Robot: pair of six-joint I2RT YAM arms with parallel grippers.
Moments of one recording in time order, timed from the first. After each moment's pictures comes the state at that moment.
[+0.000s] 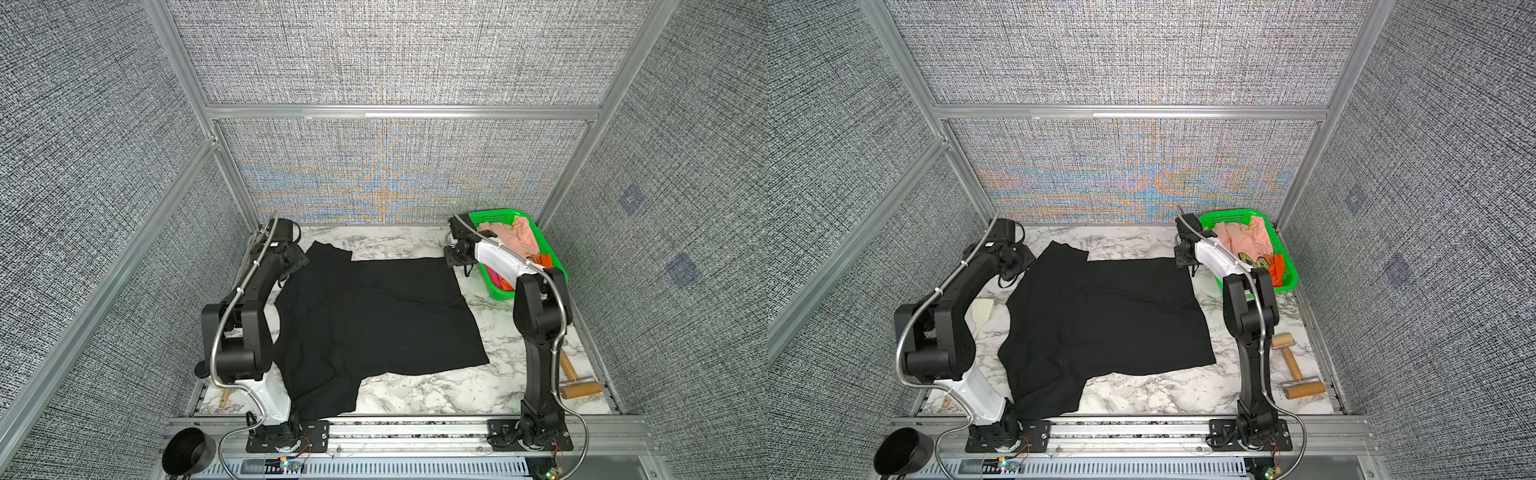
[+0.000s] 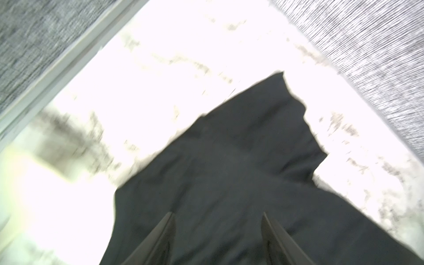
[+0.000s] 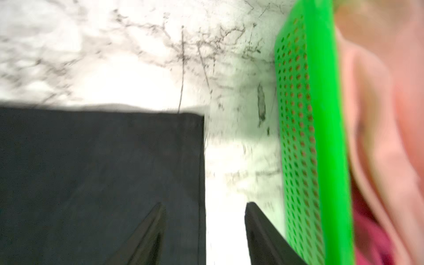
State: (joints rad) left arm 0.02 1.79 1.45 -0.64 -0.12 -0.61; right arm 0.29 2.20 1.82 -0.69 0.22 0.13
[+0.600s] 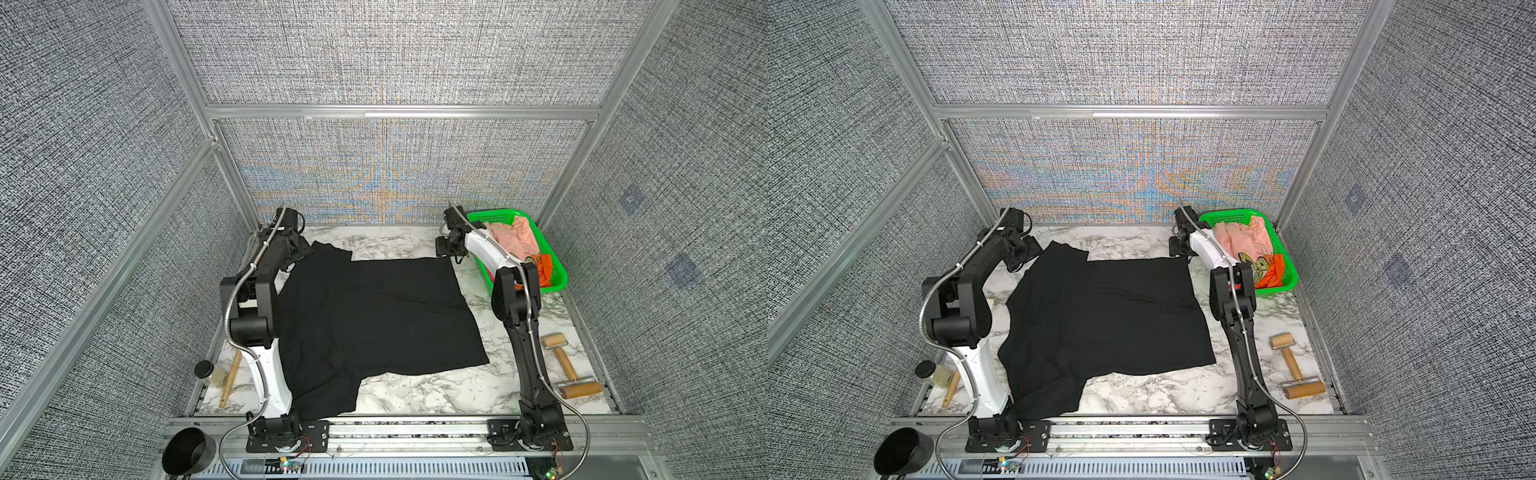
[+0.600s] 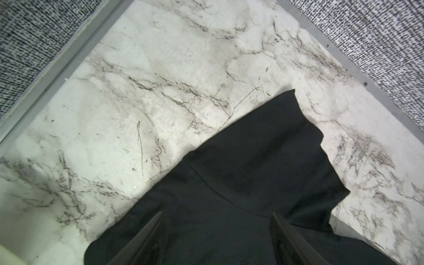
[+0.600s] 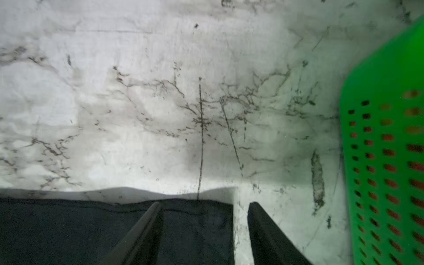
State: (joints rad) left arm 0.03 2.04 1.71 -0.73 -0.16 -0.58; right arm 0.26 2.53 2.26 -0.83 0.08 0.19
